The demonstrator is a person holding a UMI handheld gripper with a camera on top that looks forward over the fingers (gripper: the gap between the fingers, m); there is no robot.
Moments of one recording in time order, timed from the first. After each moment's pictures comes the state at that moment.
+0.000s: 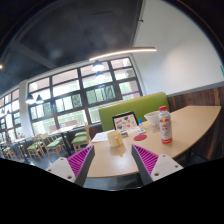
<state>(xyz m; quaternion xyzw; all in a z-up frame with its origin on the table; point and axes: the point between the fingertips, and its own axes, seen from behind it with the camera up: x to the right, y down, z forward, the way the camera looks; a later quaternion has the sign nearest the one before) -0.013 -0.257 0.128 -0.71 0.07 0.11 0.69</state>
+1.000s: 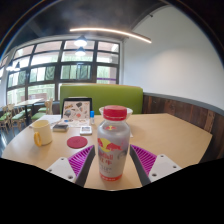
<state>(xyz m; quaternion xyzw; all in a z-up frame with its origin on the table) 0.240 -0.061 0.063 -0.78 0.07 -0.09 0.61</state>
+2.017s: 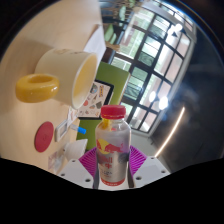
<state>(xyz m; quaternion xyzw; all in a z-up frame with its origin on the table) 0.091 0.102 0.171 -0.45 -0.48 -0.66 0.35</state>
